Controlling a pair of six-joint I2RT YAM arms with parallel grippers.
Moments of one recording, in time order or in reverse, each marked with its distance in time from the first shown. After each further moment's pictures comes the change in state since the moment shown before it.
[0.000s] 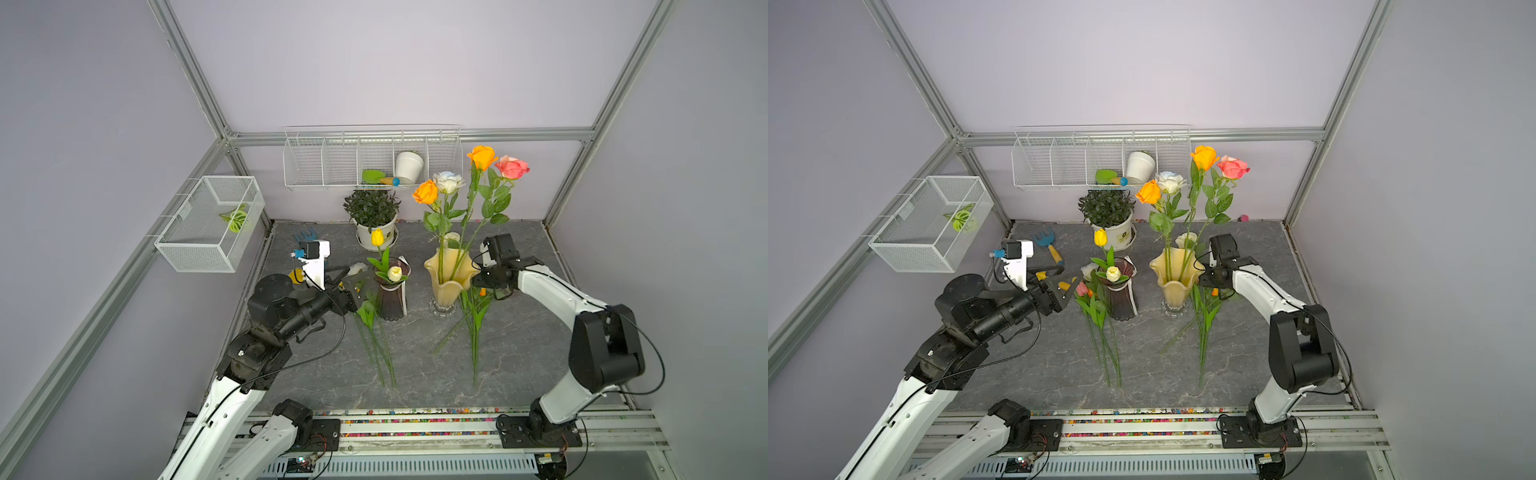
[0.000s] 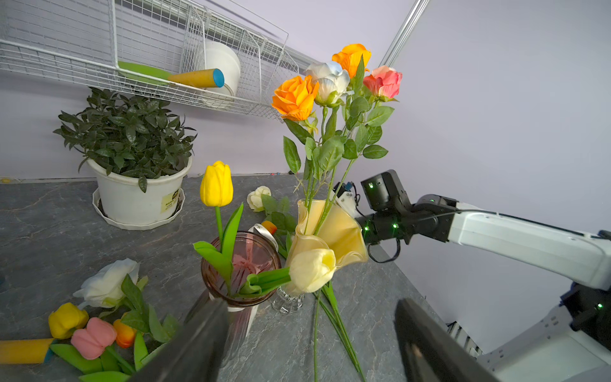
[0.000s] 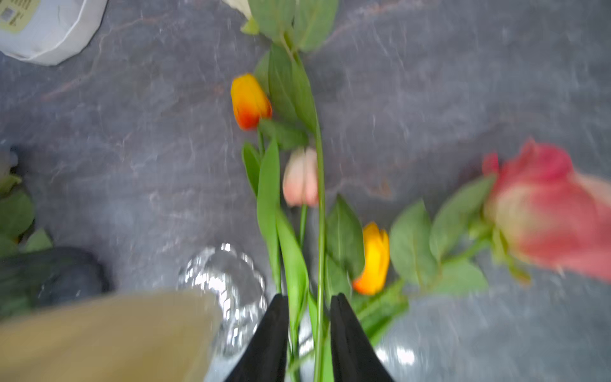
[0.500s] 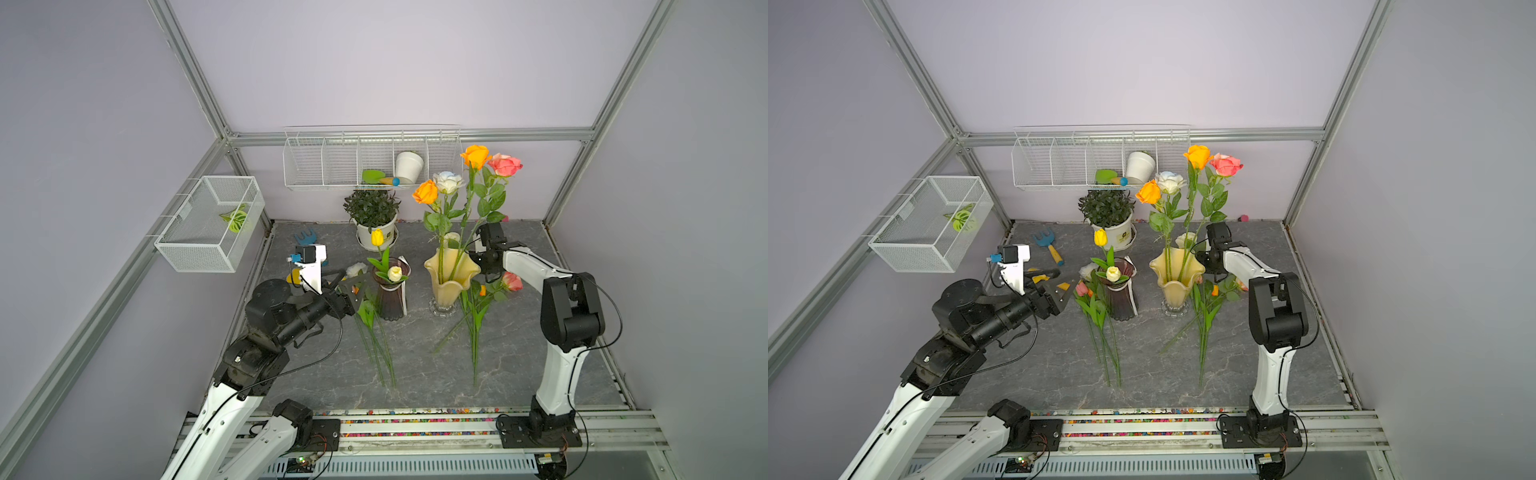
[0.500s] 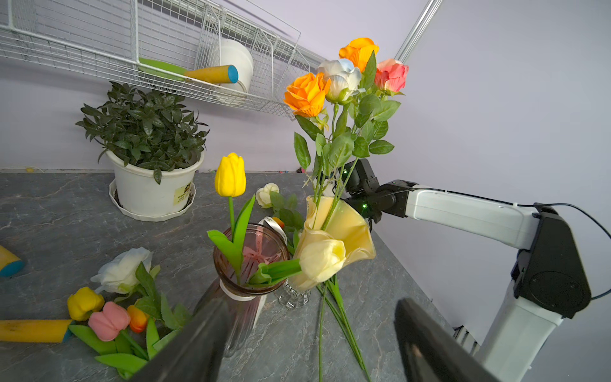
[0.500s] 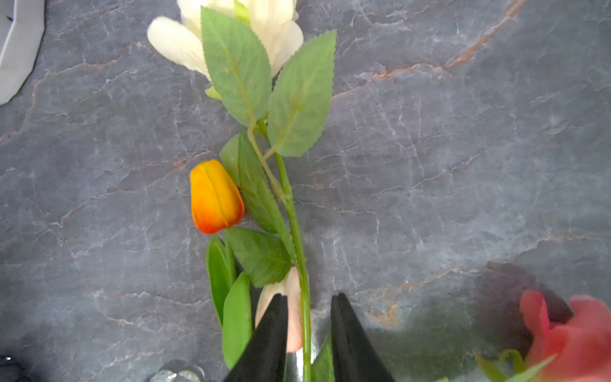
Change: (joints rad) left arm 0.000 -0.027 -0.014 -0.026 -0.037 -0.003; right arm -0.042 0.283 0.240 0.019 -0.016 -0.048
